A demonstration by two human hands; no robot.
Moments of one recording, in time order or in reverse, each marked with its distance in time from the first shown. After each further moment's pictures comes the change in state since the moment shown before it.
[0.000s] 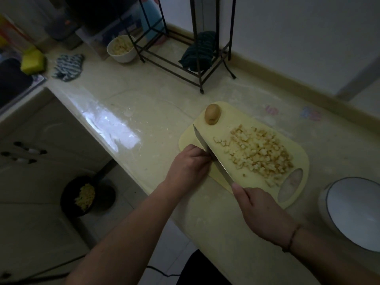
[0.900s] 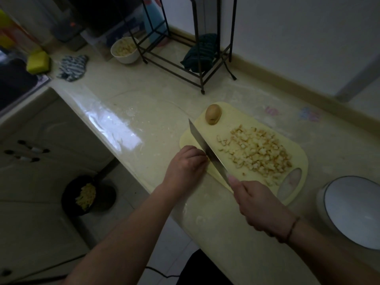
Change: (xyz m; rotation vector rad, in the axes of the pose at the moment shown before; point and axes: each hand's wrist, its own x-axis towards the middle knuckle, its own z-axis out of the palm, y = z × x) left_hand -0.010 -0.001 -0.002 0.036 0.101 -0.018; right_hand 0.004 -0.006 -0.003 0.116 -0.042 0.029
